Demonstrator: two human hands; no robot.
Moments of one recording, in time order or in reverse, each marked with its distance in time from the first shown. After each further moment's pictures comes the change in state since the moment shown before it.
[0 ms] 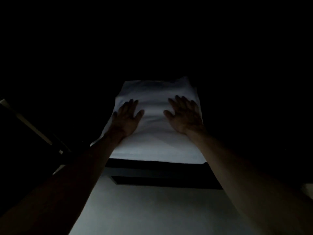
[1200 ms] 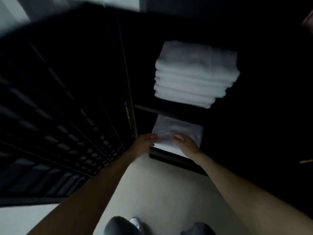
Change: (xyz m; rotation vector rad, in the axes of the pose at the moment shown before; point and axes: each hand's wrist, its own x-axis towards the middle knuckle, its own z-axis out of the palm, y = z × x) left_hand -0.271 0.120 -0.378 -0.981 -0.271 -0.502; right_hand -0.196 -0.172 -0.317 0.751 -0.480 0.092
